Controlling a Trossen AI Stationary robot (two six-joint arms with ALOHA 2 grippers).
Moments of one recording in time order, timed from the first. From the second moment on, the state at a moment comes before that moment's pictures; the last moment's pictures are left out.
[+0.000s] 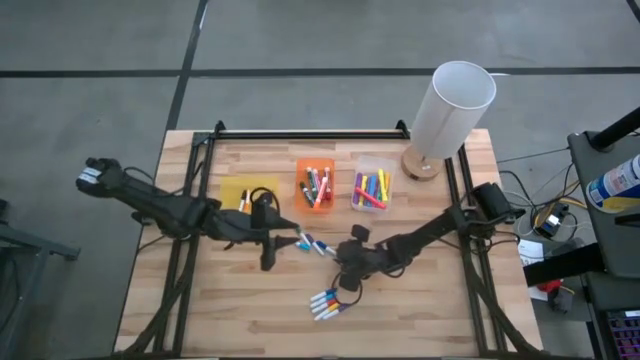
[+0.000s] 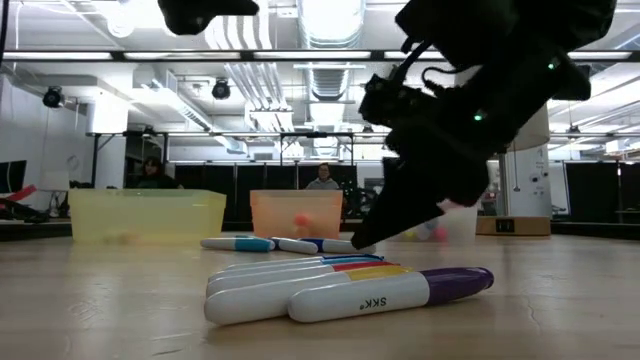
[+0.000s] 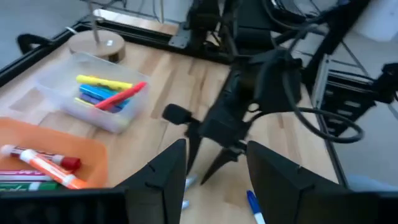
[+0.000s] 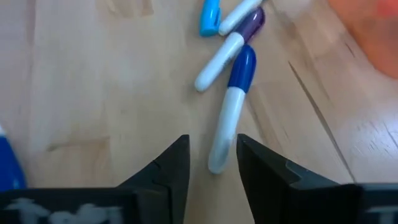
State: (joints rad) left arm -0.34 1.13 0.91 -0.18 -0.37 -0.39; right arm 0.35 1.92 0.93 0.11 0.45 0.47
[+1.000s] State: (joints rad) left arm -0.38 1.14 0.85 -0.17 -0.39 -0.36; right arm 0.32 1.93 0.97 0.09 0.43 0.47
